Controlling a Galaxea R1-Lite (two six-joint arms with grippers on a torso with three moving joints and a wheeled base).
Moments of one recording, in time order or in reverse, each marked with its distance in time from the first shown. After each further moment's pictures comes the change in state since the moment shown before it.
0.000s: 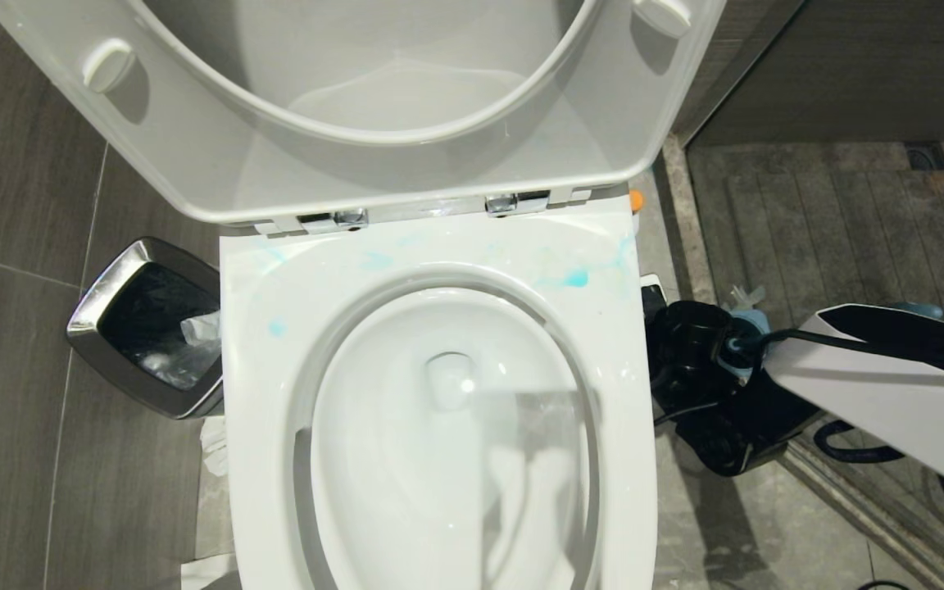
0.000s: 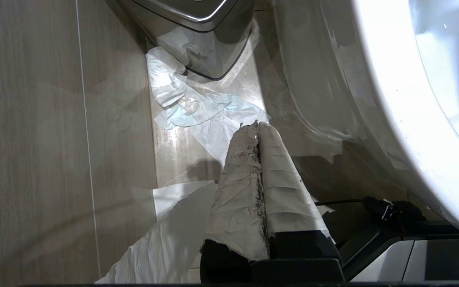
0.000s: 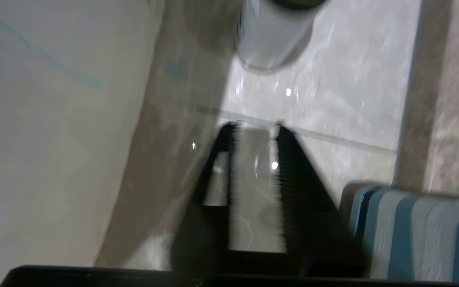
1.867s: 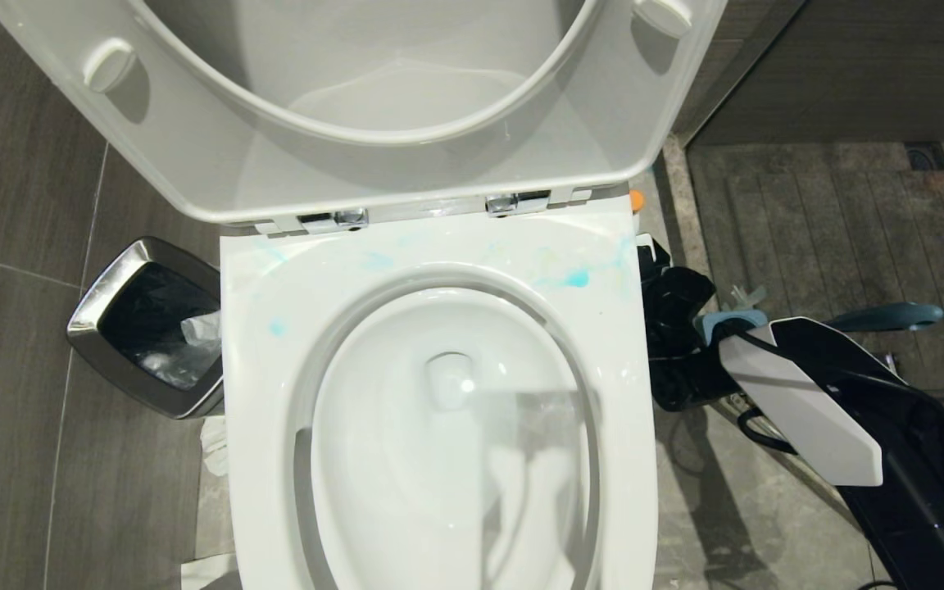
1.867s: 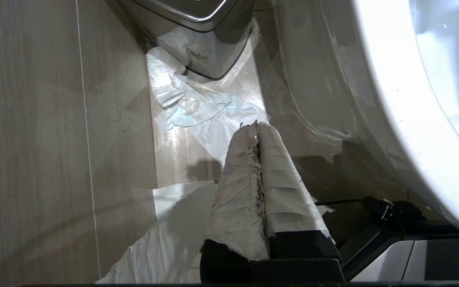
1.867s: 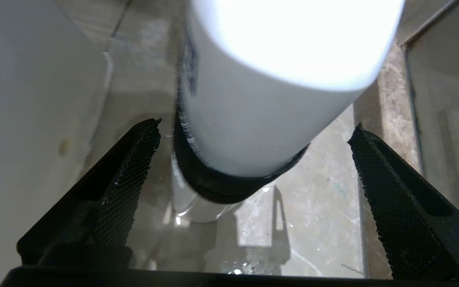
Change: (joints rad) left arm 0.000 0.000 0.000 0.000 0.000 0.000; right arm -0.085 0.313 -0.688 -0.014 0.072 -0.142
